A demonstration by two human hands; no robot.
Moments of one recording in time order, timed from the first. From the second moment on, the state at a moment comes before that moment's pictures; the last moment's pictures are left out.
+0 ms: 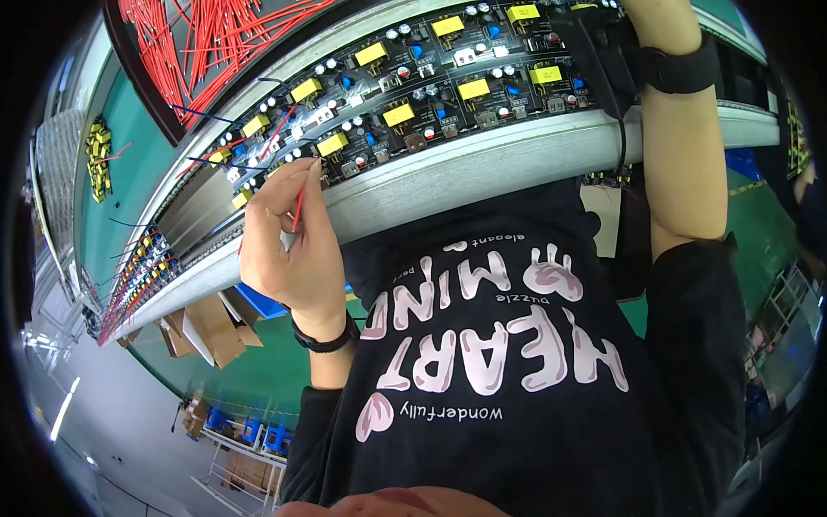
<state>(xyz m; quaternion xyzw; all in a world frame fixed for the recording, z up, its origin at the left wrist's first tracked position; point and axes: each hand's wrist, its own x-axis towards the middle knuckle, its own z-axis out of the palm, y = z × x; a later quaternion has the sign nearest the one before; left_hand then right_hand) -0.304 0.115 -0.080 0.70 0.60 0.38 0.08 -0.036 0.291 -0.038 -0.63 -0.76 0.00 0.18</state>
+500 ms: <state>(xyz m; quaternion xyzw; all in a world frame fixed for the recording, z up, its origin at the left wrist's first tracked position) -0.294 0.109 -0.045 0.67 0.66 0.31 0.14 -0.037 0.277 -0.025 -0.57 -0.69 0.21 0.39</state>
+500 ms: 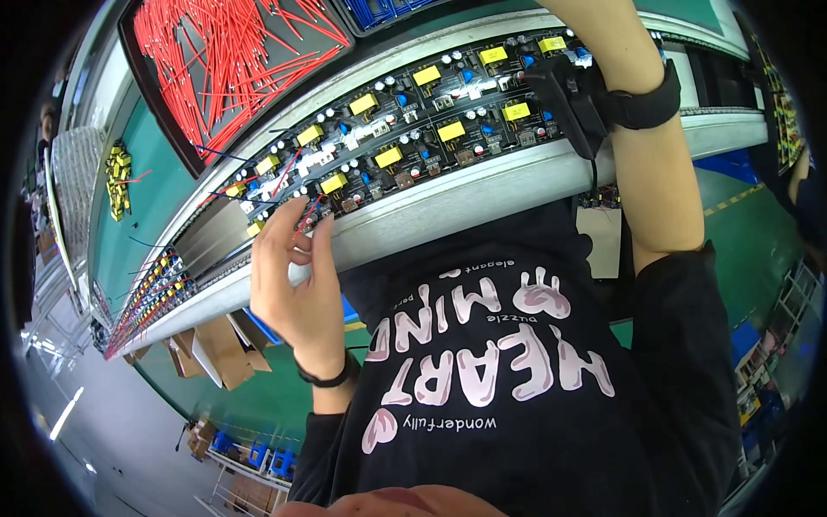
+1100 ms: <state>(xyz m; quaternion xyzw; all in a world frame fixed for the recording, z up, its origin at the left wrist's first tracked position) -0.327 0.297 -0.008 0.90 0.42 0.07 0.10 -0.053 0.239 -0.026 -0.42 -0.65 0.52 0.37</state>
